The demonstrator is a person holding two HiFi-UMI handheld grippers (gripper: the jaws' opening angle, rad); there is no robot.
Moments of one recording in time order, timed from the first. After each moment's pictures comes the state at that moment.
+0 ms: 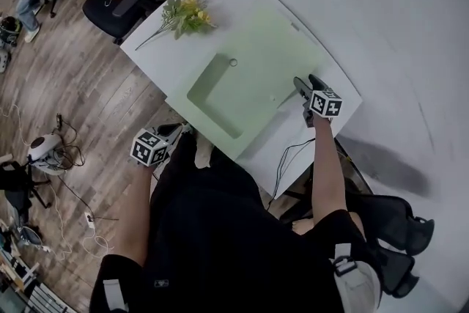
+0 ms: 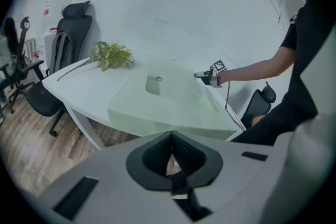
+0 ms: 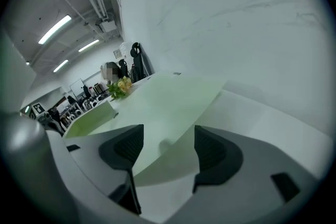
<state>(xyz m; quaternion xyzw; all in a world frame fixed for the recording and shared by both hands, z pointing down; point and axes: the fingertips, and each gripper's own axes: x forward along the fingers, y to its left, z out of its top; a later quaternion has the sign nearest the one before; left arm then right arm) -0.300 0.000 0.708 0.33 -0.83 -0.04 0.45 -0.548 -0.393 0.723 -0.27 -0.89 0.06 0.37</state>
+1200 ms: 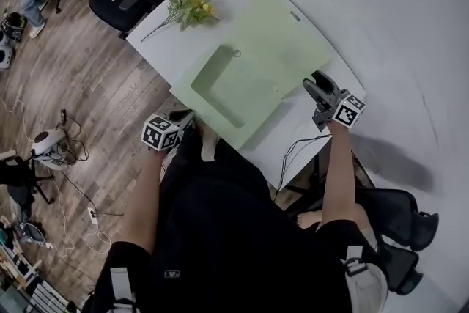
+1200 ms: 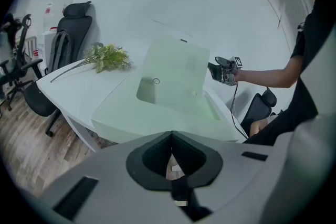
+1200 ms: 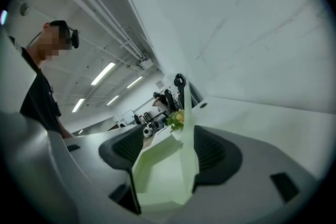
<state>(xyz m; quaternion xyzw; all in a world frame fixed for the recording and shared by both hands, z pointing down) -0.312 -0.012 0.710 0.34 -0.83 -0.06 0.43 -0.492 -0.341 0.580 -0.47 -0.83 0.22 0.22</state>
